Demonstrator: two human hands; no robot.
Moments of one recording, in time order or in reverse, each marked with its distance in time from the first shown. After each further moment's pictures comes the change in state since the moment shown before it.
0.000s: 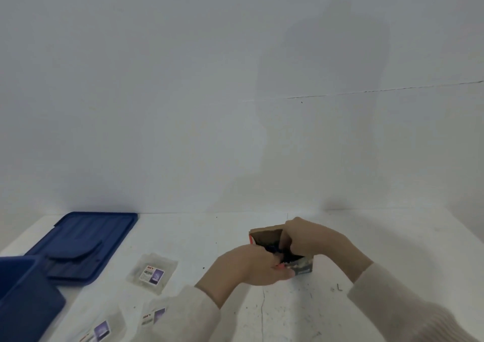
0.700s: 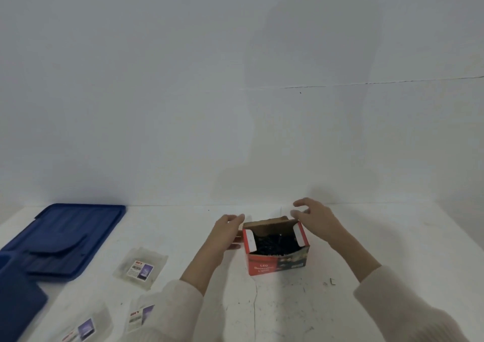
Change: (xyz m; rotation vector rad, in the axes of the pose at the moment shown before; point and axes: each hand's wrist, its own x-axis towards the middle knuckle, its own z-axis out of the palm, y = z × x) left_hand 0.026 -0.048 0.007 -1.354 0.491 -0.325; right_hand 0.010 0.048 0.012 0.640 0.464 0.242
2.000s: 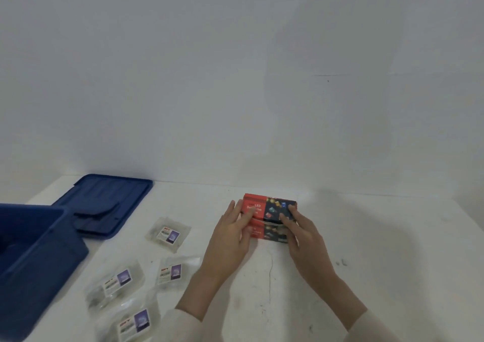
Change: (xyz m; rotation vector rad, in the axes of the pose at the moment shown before) left_hand -0.059 -0.053 -0.022 0.699 0.245 0.684; right_hand -0.067 0.021 0.090 -0.198 0.286 -0.509
